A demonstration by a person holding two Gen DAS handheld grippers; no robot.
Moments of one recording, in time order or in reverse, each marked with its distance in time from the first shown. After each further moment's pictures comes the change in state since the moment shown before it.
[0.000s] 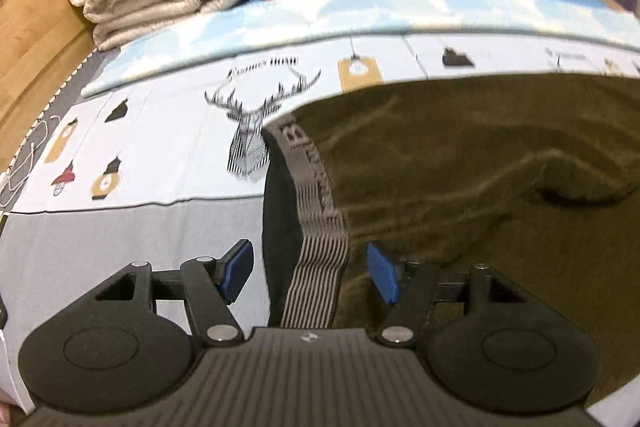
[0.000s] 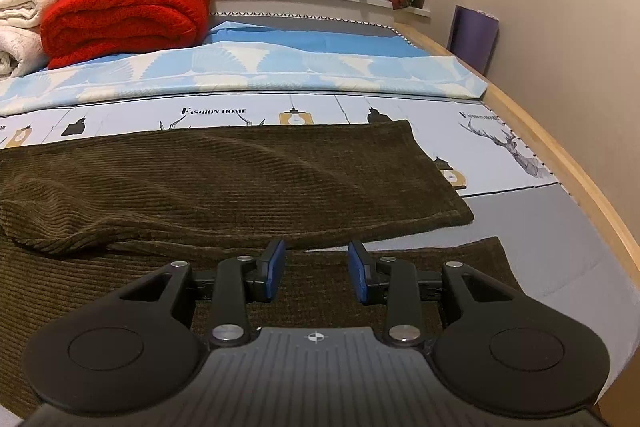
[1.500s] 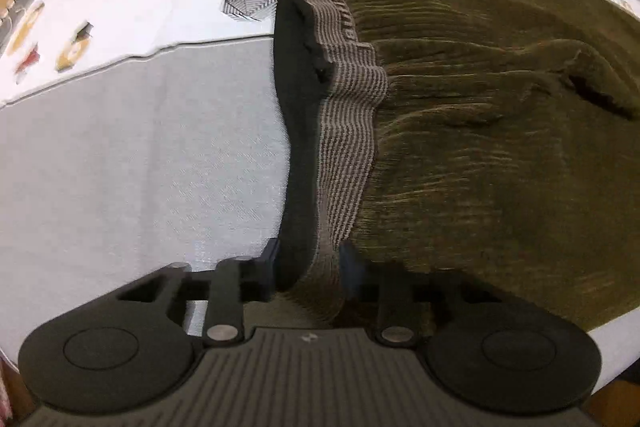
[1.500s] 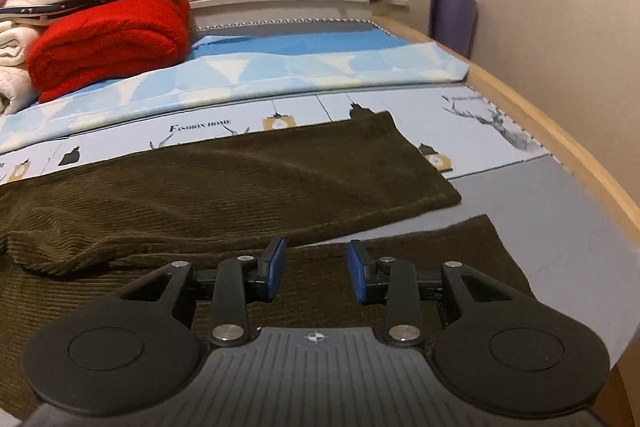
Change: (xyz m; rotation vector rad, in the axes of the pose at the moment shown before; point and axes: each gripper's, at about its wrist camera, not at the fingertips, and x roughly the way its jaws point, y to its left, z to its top) left arm 0.048 0.042 -0.059 -0.026 0.369 -0.105; right arm -0.009 -0.027 -0.004 0.129 0.005 0.009
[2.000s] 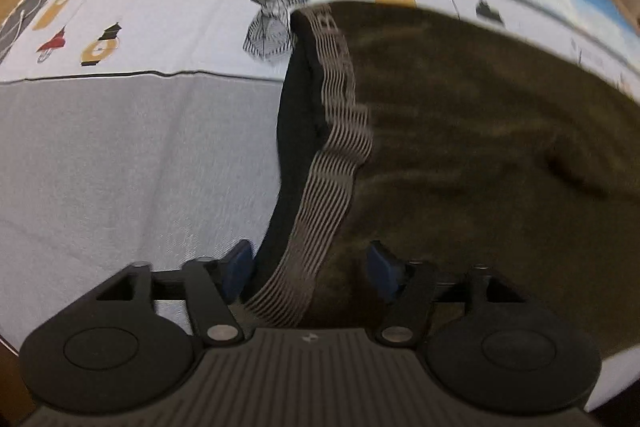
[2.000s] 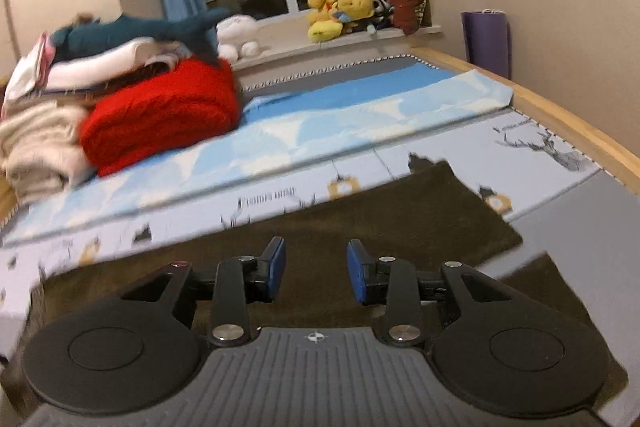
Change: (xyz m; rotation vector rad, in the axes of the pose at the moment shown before) left arm -0.031 -0.007 0.012 -0.143 -0.071 -0.029; right arm -0.035 0.004 0.021 0.101 -0.087 0.174
